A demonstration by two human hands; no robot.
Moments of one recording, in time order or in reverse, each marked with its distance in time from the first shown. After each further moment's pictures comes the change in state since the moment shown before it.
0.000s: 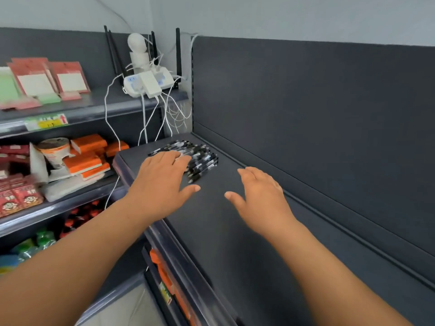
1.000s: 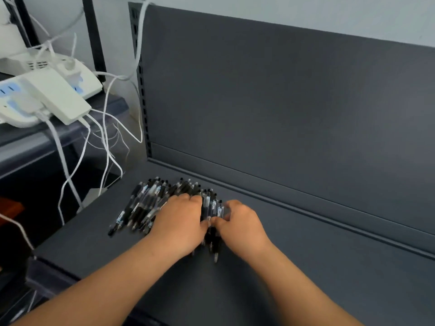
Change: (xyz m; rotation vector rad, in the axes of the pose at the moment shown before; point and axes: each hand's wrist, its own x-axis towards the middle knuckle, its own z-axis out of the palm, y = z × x) left_hand 0.185 -0.099 0.126 -0.318 -0.285 0.325; right_hand 0.197 -0.071 0.106 0.353 0.063 0.731
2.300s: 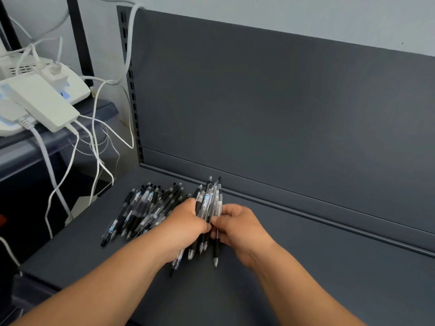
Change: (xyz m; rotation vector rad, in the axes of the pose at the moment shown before) left_hand 0.012 0.002 0.001 -0.944 -0.315 -0.297; right_hand 0.009 0.005 0.005 0.896 -0.151 0.209
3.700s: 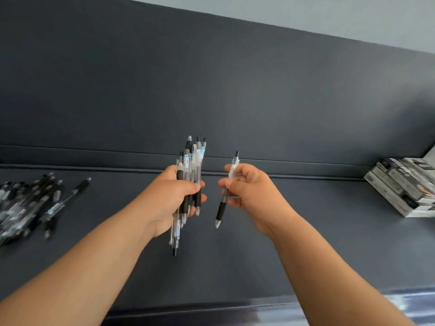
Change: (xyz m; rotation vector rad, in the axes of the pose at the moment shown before) left_hand -0.079 0.097 0.169 -0.390 -0.304 0.094; right_hand -0.156 -0.005 -0.204 -0.038 0.373 -0.255
